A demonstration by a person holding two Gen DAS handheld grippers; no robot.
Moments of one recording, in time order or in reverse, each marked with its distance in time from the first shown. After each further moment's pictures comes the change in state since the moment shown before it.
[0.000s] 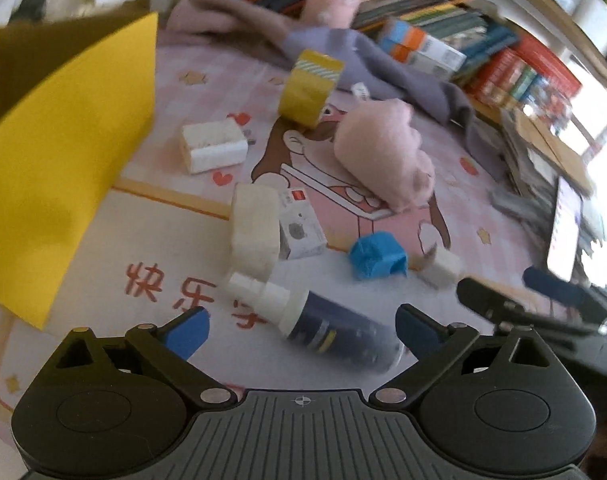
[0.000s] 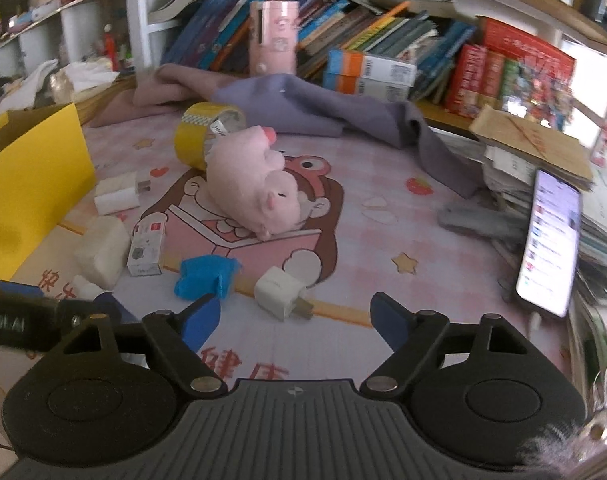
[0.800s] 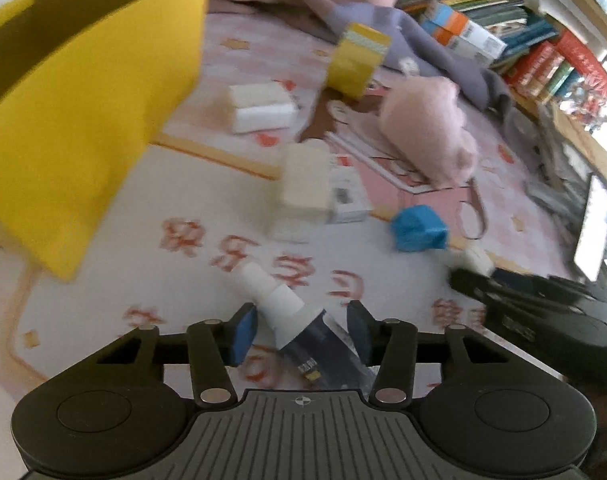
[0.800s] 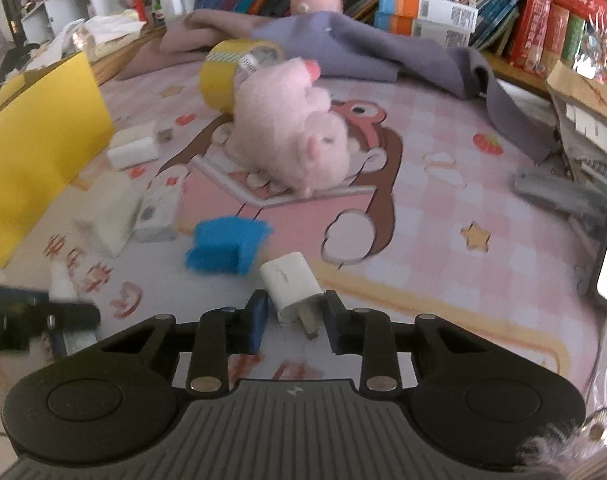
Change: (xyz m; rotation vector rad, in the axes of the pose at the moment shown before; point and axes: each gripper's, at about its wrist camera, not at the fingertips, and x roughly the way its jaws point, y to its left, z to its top) left arm -0.006 0.017 -0.014 -0.029 0.059 0.096; right arm 0.047 0.001 -0.004 -0.016 0.157 0.161
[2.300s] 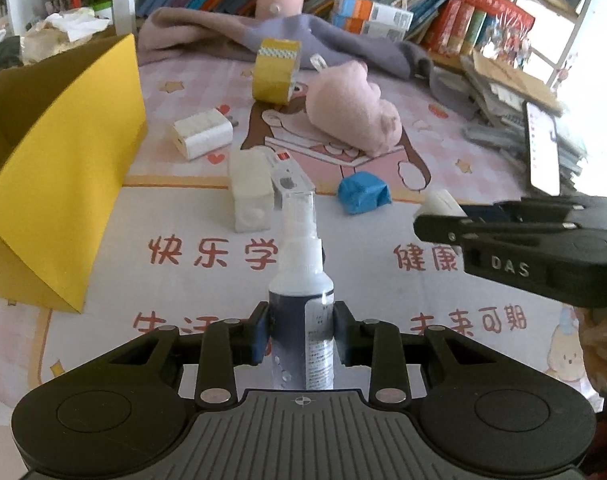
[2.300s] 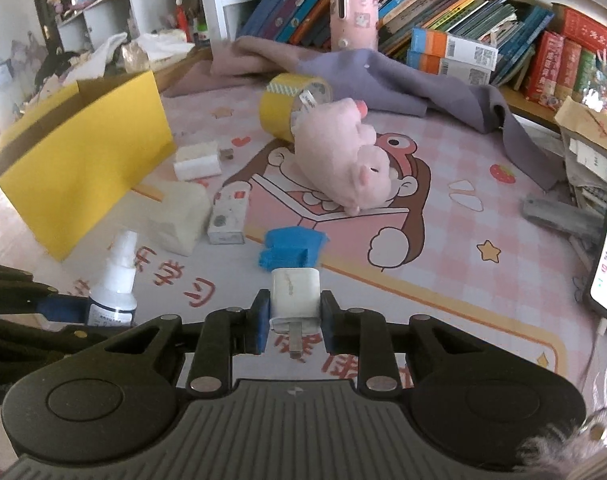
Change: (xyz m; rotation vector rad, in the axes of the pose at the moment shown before) left arm -0.036 -0.014 -0.027 0.281 -0.069 -0.082; right arm -0.048 0.030 -0.009 -0.042 -0.088 0.044
